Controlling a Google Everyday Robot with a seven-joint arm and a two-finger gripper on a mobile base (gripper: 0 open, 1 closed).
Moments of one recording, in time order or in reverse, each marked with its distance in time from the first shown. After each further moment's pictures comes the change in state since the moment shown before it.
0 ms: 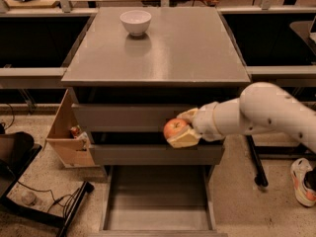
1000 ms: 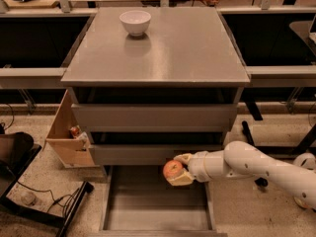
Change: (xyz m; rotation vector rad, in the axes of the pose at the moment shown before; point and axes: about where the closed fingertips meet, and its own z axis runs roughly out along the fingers) arm 0.166 0.034 0.140 -0.106 -0.038 0.054
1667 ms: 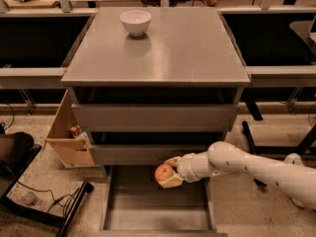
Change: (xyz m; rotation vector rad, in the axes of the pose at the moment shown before) arm 0.018 -0.003 0.054 -0.054 0.038 0.009
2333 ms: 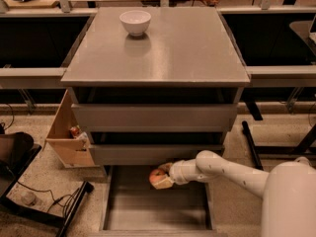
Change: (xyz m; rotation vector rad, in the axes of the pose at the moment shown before) arm 0.061 -0.046 0.117 -0.049 -0.062 0.060
